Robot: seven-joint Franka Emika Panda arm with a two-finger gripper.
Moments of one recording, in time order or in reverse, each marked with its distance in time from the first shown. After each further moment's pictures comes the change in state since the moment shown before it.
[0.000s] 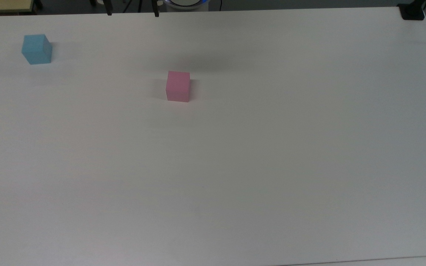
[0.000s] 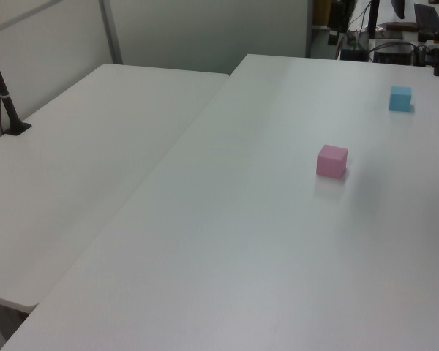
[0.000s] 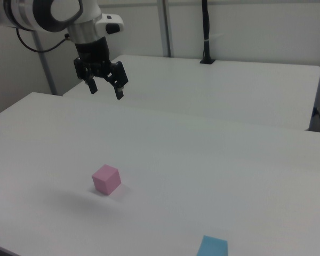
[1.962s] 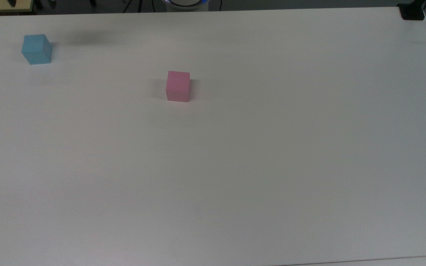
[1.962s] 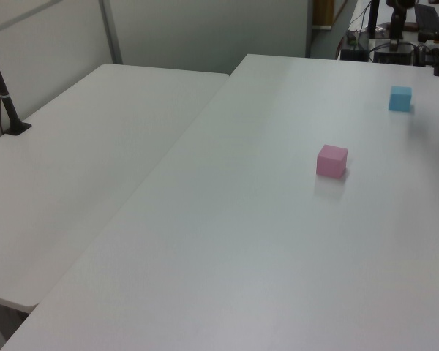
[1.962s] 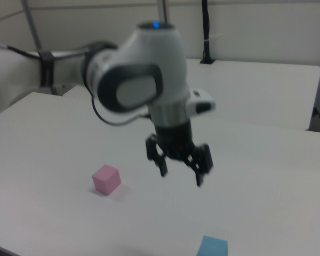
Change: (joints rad) arm -0.095 0.005 -0.413 -0.257 -0.076 0.200 -0.511
